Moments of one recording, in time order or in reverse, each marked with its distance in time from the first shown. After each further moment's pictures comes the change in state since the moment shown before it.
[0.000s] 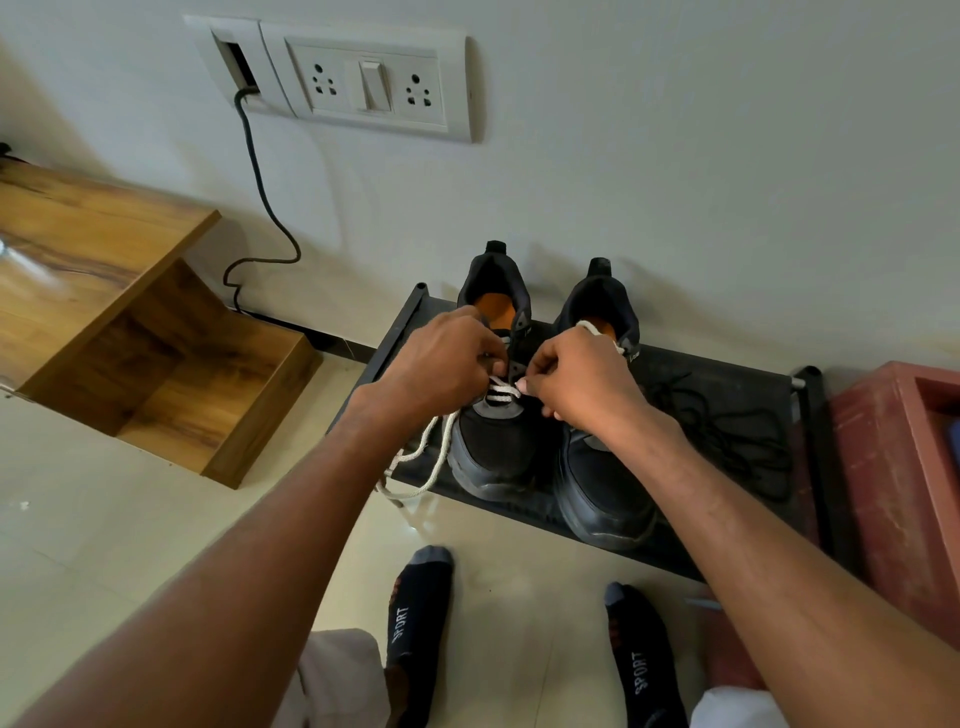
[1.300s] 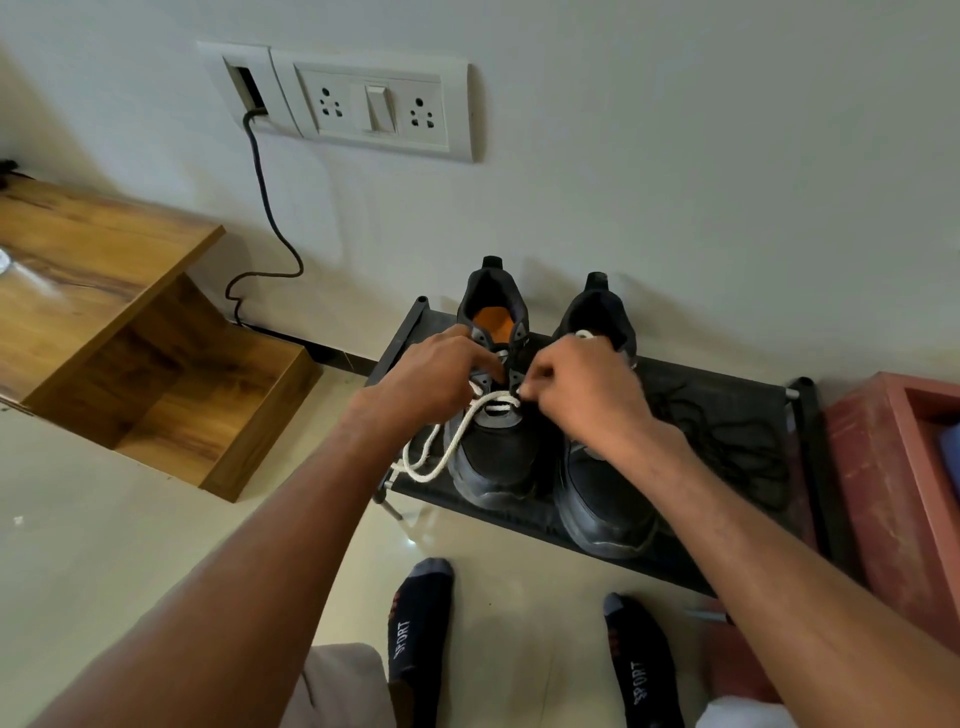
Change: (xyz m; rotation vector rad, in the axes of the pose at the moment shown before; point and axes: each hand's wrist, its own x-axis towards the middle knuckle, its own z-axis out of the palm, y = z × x) left_hand -0.003 -0.005 -0.006 0.053 -0.149 -0.056; right_hand -0.008 -0.007 -0.008 -0.089 0.043 -0.057
